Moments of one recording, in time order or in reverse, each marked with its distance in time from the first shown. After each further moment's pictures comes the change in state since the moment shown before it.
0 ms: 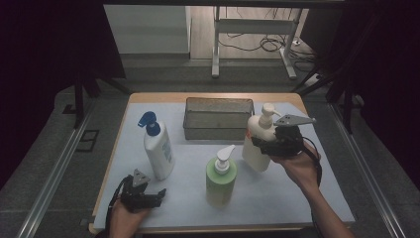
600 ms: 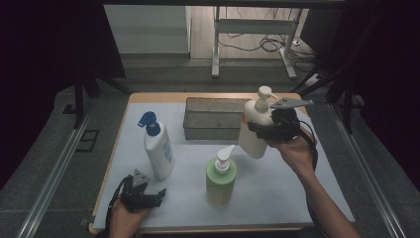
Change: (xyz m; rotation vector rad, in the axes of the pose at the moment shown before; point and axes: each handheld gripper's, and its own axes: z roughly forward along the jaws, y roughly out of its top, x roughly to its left) left arm 0.000 0.000 0.000 0.001 0.000 0.000; right arm -0.004 0.041 0.007 -0.030 -0.001 0.010
